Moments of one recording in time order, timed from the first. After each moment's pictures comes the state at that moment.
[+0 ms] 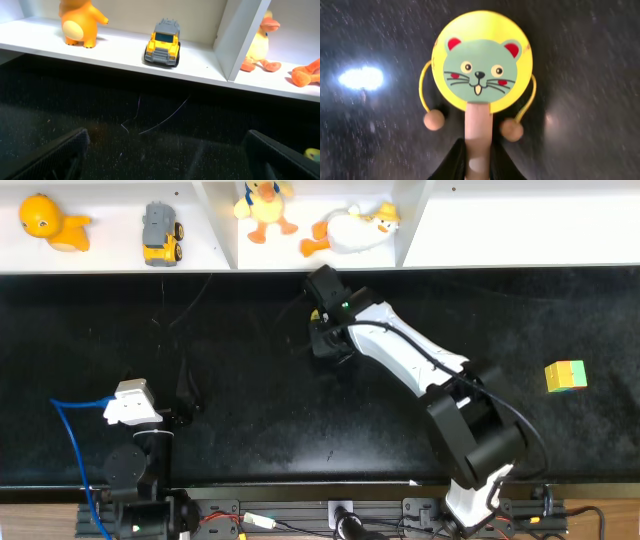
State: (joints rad) left arm 0.10 0.02 0.02 -0.09 0.01 -0.15; right arm 0.59 1.95 1.37 -0.79 -0.05 0.41
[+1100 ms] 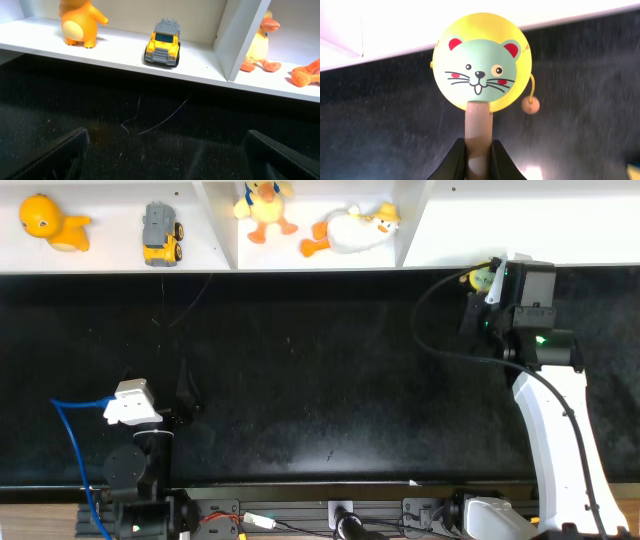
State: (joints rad) left arm 0.10 0.02 0.02 -0.09 0.01 -0.15; right arm -0.05 1.32 1.04 -0.63 -0.01 0.12
